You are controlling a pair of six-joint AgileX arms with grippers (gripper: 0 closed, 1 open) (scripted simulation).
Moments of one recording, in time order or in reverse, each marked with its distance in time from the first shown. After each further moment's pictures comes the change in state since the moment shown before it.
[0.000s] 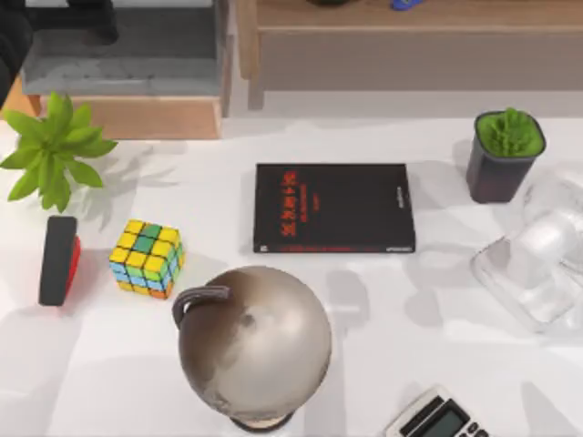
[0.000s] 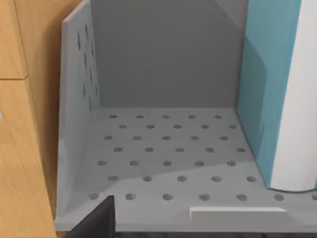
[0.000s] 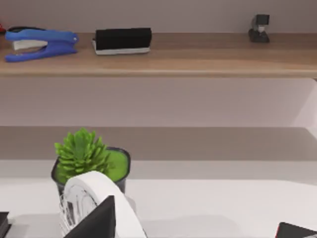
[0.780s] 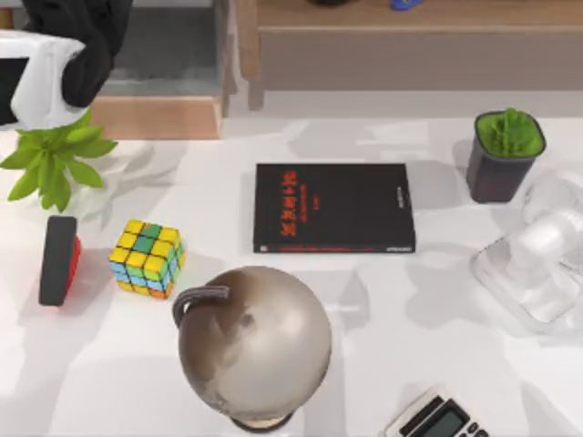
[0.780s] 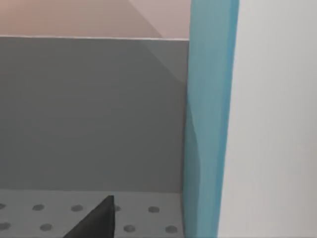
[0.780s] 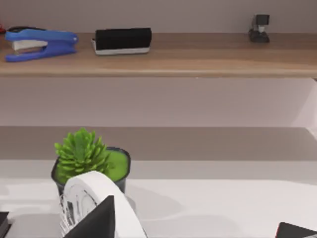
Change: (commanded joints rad) left arm -0.094 0.534 0.421 0.219 -0.078 -0.004; right arm 0.000 0.000 0.000 0.000 0.000 0.000
